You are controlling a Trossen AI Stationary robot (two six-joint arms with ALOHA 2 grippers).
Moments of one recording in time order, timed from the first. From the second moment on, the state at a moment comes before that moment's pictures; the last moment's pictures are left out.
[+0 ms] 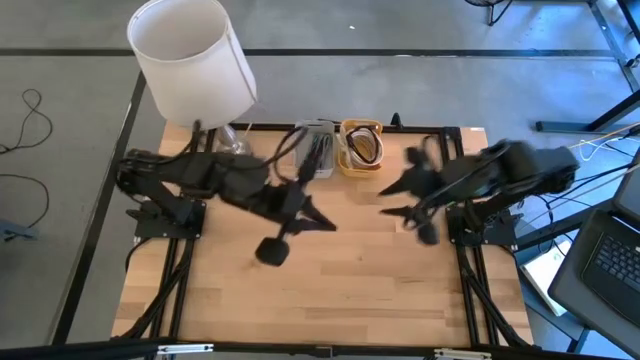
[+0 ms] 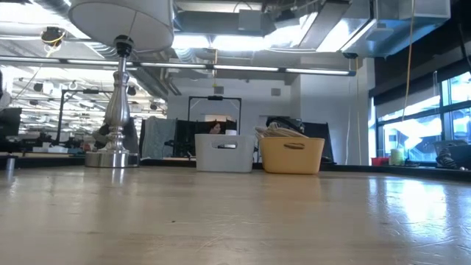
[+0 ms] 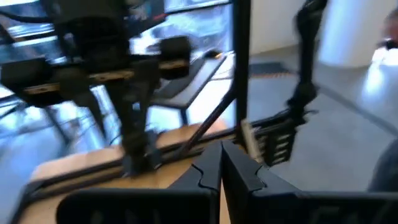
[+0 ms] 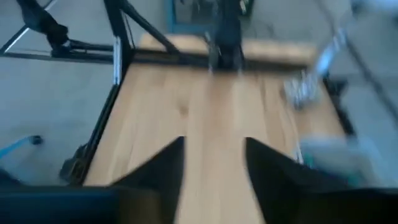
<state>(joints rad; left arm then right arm) -0.28 1.60 2.01 -0.63 -0.04 0.08 0.37 1.37 1.87 -1.09 0.26 0.16</state>
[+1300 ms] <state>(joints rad) -0.68 0.34 0.51 -0.42 -0.70 -0.41 0.20 0.70 0.73 -0.56 0.21 0.47</state>
